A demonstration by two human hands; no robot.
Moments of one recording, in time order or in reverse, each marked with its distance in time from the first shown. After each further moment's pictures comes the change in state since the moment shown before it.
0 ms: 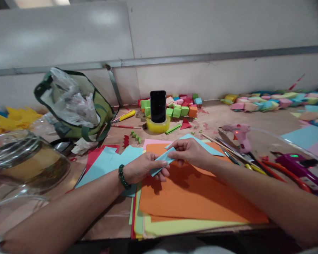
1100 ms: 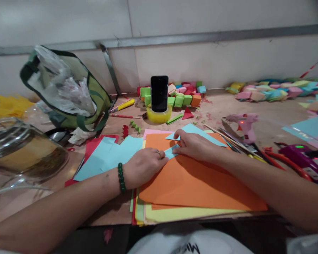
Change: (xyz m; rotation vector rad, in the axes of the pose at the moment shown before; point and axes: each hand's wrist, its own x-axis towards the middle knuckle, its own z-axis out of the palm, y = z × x) left_hand -0.015 -0.002 0.012 1.873 0.058 0.577; right_hand -0.003 -0.007 -0.006 -0.992 0.014 0.114
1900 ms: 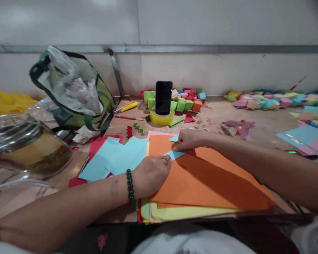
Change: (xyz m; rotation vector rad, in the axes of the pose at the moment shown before) left_hand -0.007 0.021 0.003 0.026 -0.077 -0.079; right_hand 0.042 -0.007 -0.024 -0.109 -0.385 0.031
